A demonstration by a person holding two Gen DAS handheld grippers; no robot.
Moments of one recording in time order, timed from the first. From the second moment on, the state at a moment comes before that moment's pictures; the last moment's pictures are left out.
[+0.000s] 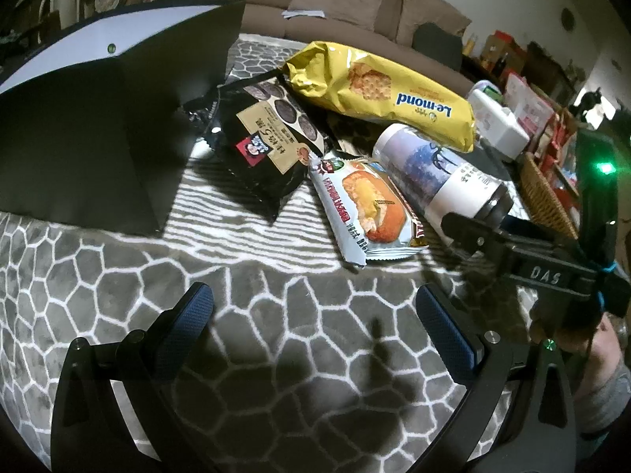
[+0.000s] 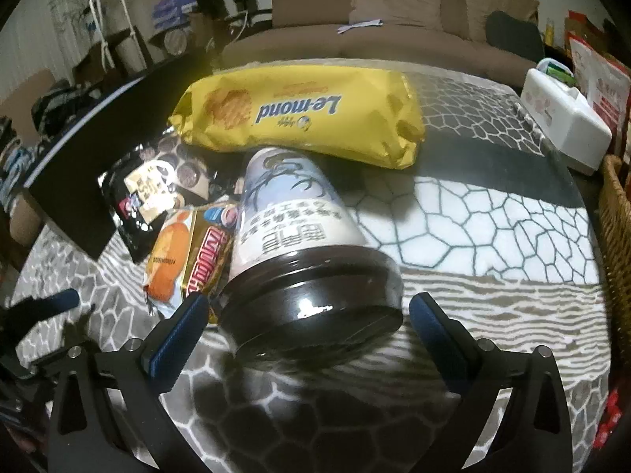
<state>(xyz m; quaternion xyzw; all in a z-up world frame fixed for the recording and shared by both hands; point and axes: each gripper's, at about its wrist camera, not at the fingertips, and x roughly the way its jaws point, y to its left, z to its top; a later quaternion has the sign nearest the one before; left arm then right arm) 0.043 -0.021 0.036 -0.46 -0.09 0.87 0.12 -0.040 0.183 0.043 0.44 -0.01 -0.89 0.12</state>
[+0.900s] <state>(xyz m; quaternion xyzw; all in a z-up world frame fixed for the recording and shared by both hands) 0.008 -0.049 0.014 -0.42 -0.37 0.82 -0.12 0.030 0.223 0.091 0.39 -0.17 -0.89 0.17</state>
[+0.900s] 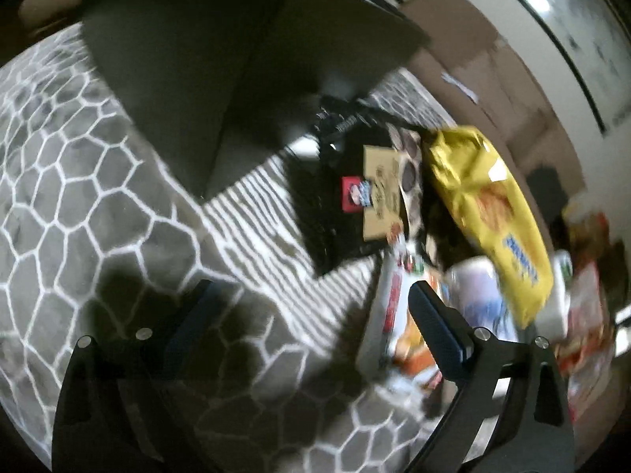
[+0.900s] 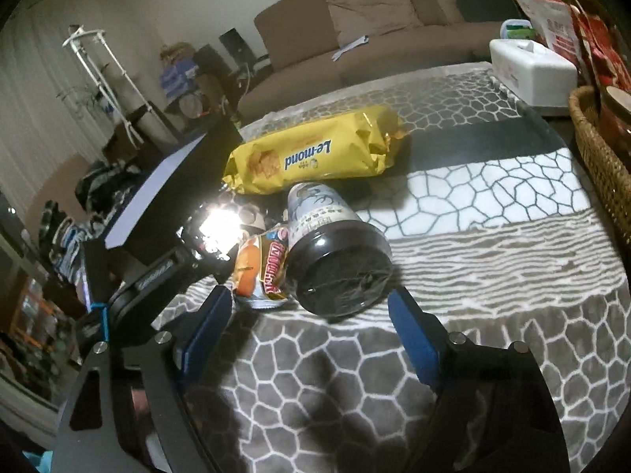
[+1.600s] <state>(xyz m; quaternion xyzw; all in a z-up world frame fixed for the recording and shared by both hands) -0.045 -0.033 0.005 -0.43 -0.36 0.82 -0.11 0.018 0.232 0.077 0.41 -0.18 -0.88 0.17</state>
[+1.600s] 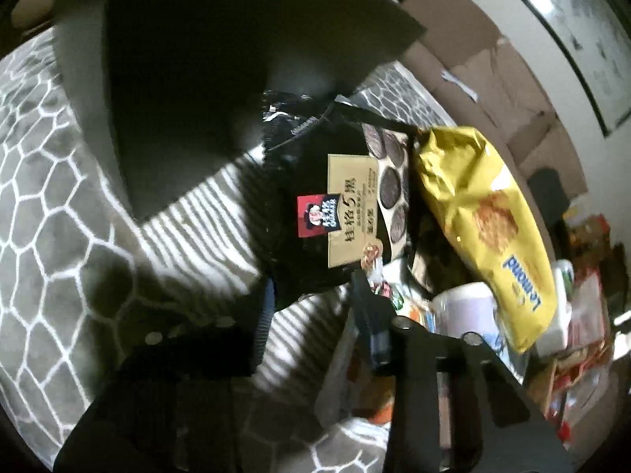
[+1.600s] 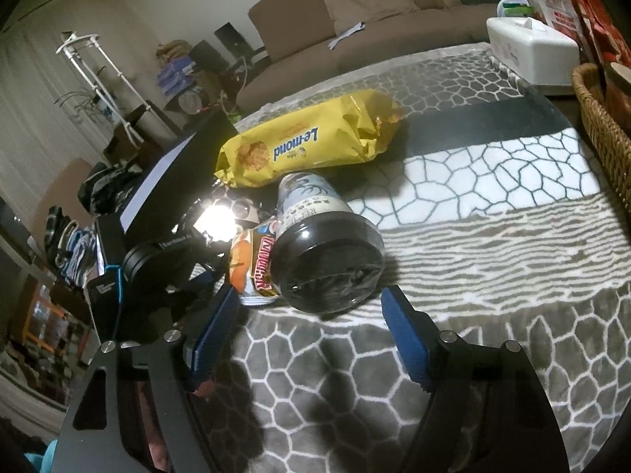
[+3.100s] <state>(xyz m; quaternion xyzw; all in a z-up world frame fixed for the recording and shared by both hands) 0.056 -0.060 0.065 -0.42 -0.18 0.89 0.05 0.037 0.222 0.112 0.36 -0.15 -0.91 0.16</state>
